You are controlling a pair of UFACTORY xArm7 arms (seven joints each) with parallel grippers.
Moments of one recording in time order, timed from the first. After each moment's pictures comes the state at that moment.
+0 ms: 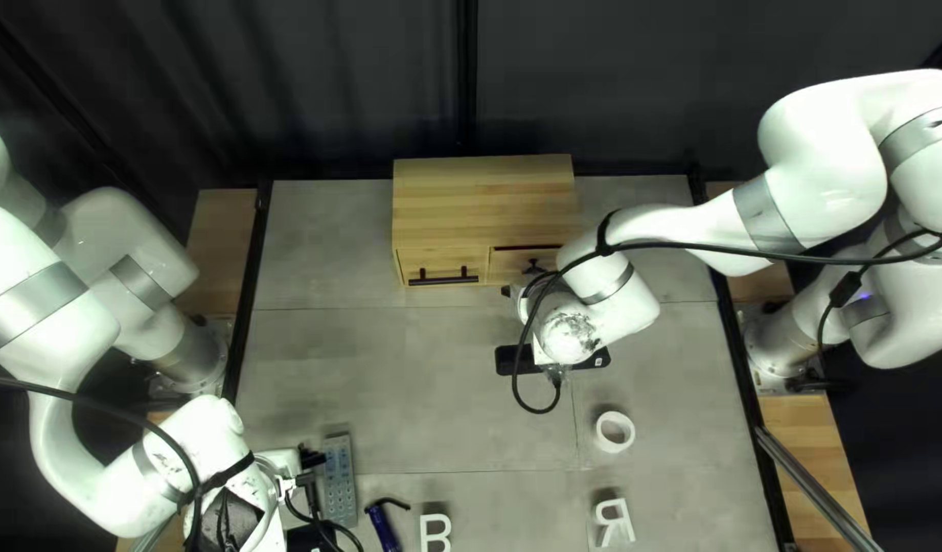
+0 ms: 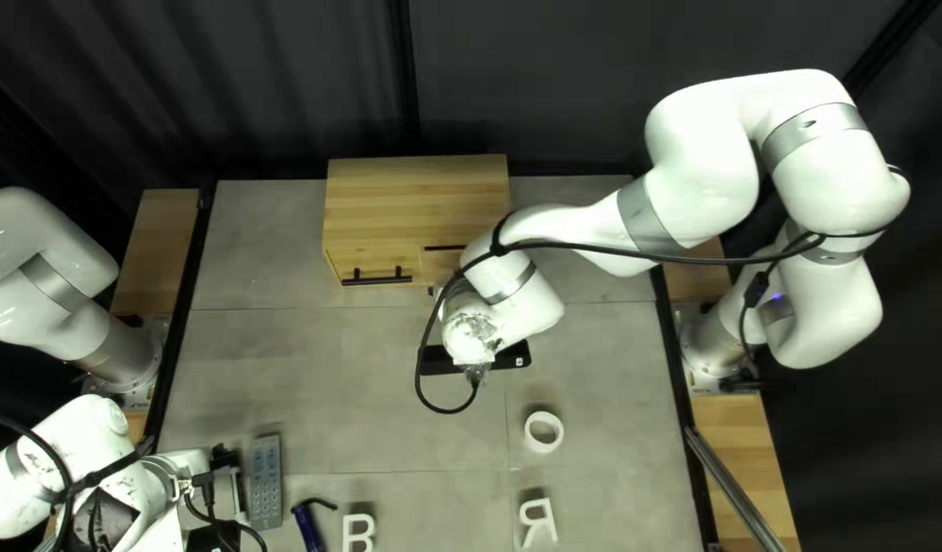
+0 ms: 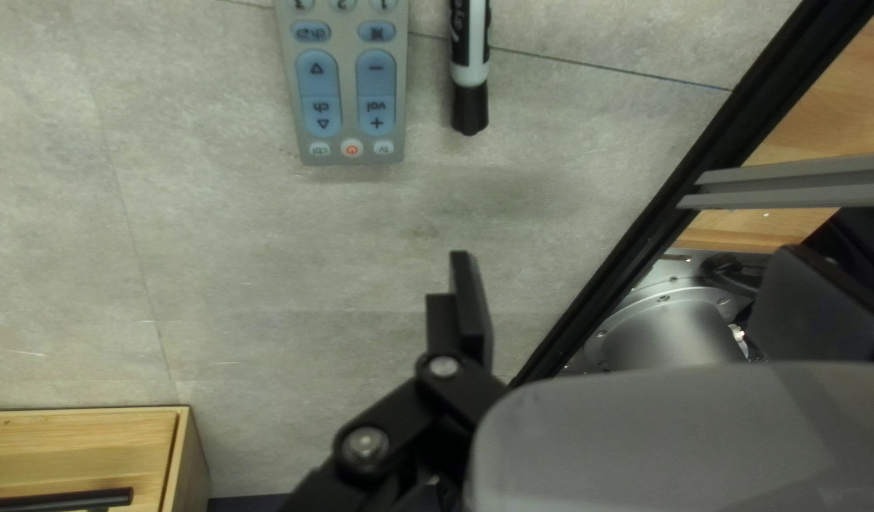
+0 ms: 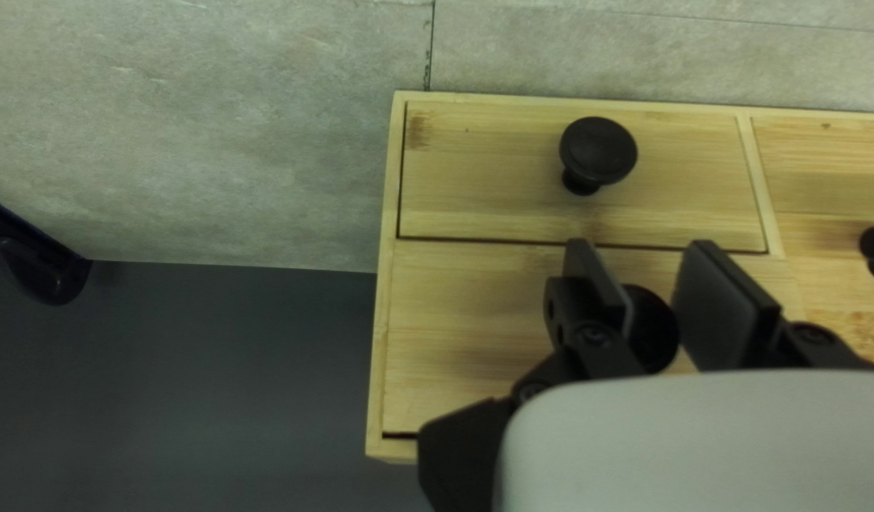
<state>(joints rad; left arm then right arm) -0.77 -0.16 -0.09 0.71 0.05 1.26 0.49 0.07 0.19 0.03 0.96 -0.86 1.04 -0.96</state>
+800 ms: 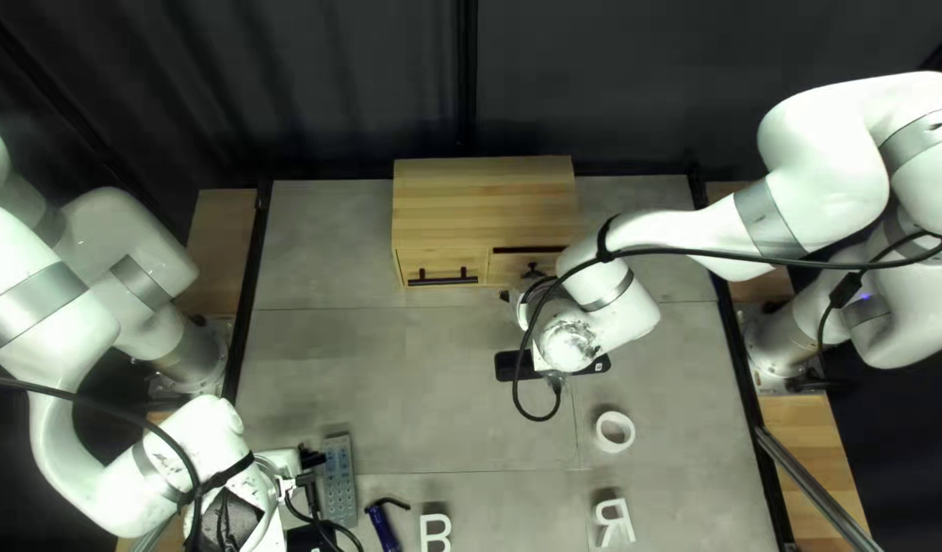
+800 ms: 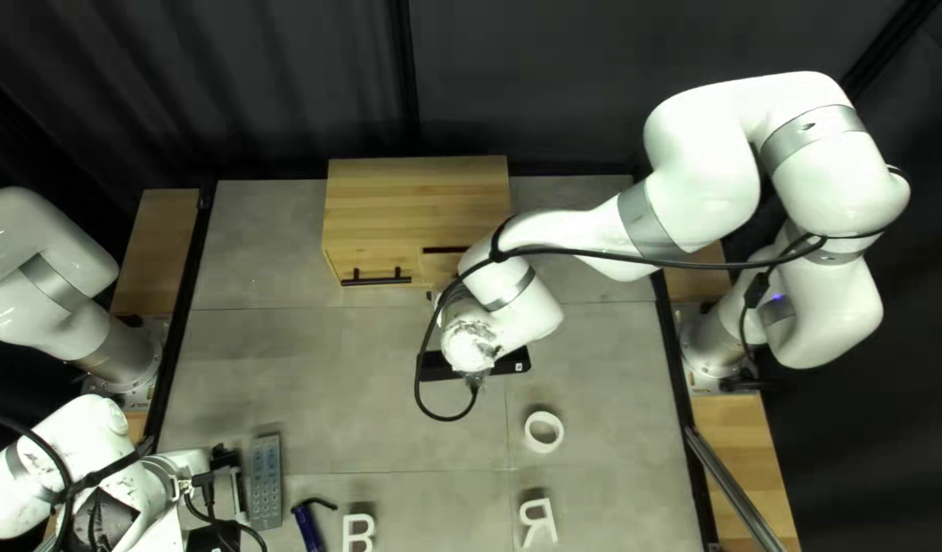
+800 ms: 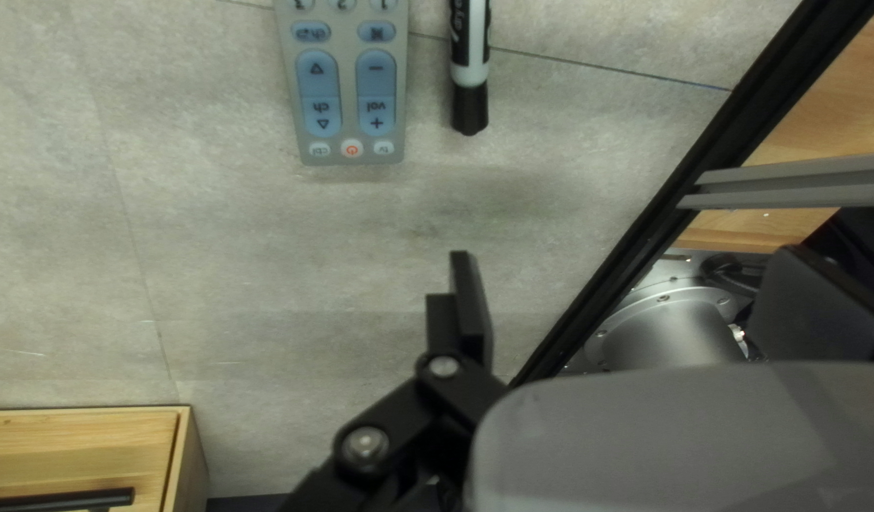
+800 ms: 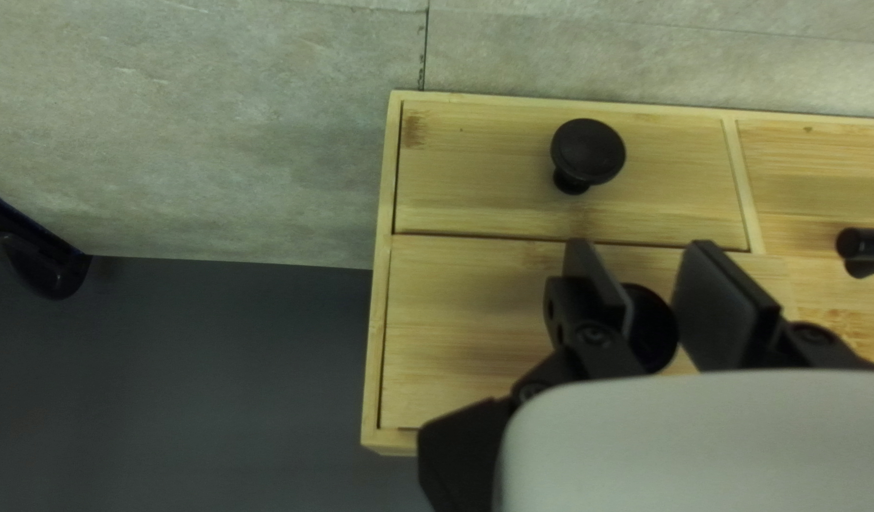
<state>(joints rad) -0.77 -0.16 -0.09 0.71 0.05 1.26 0.49 0.09 0.19 0.05 0.97 -0.85 1.05 -0.96</state>
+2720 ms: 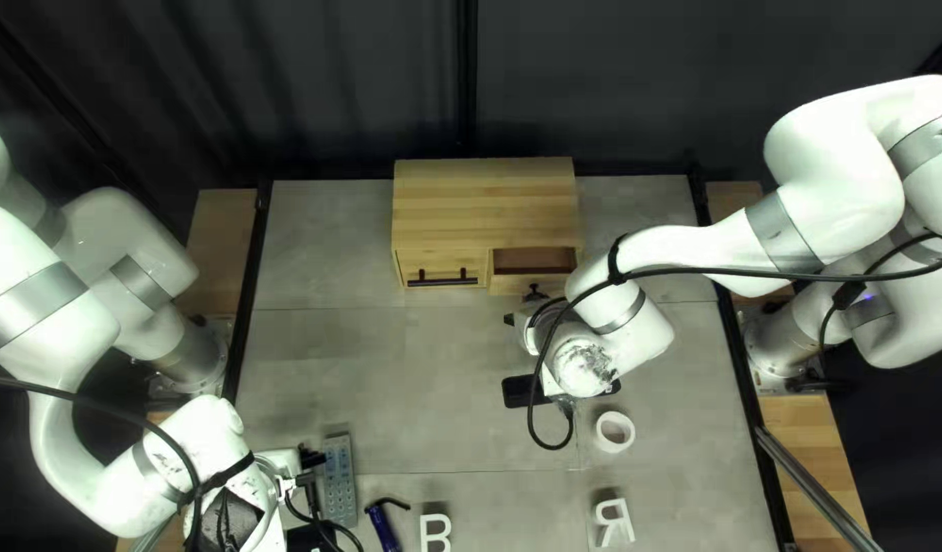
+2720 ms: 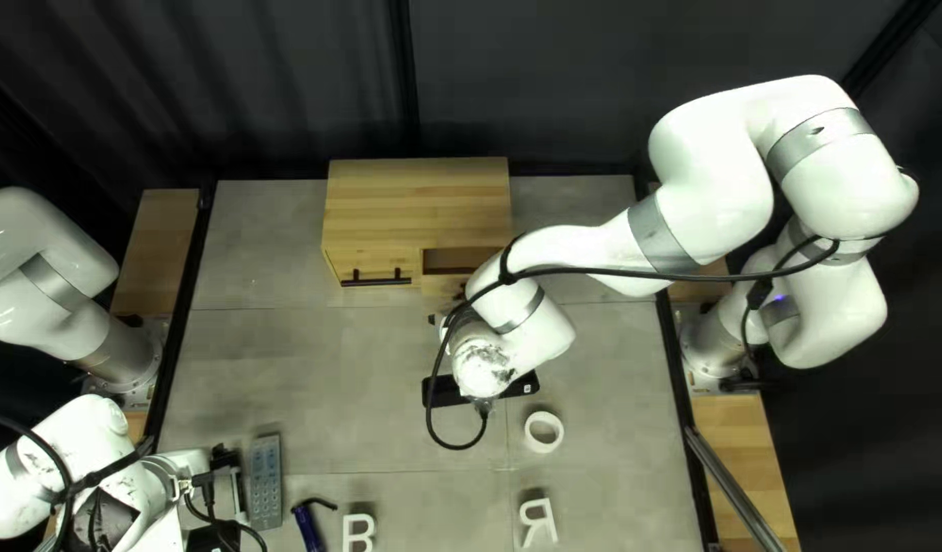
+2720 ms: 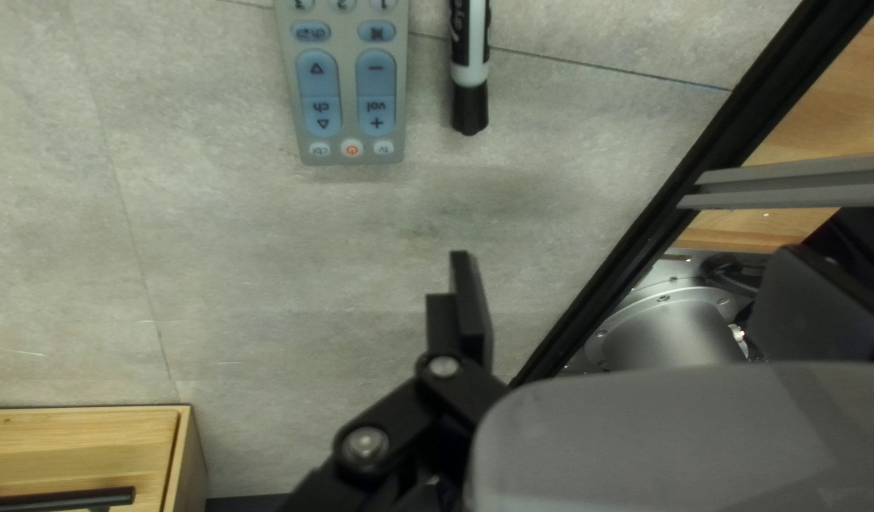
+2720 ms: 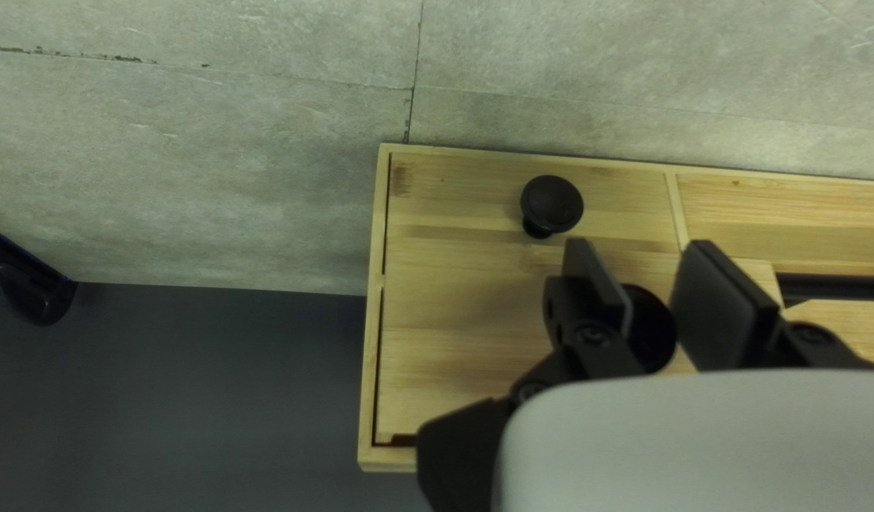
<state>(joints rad) -0.77 -0.16 -0.09 0.71 0.05 1.26 0.49 0.12 0.18 0.09 0.96 -0.83 1.04 -0.94</state>
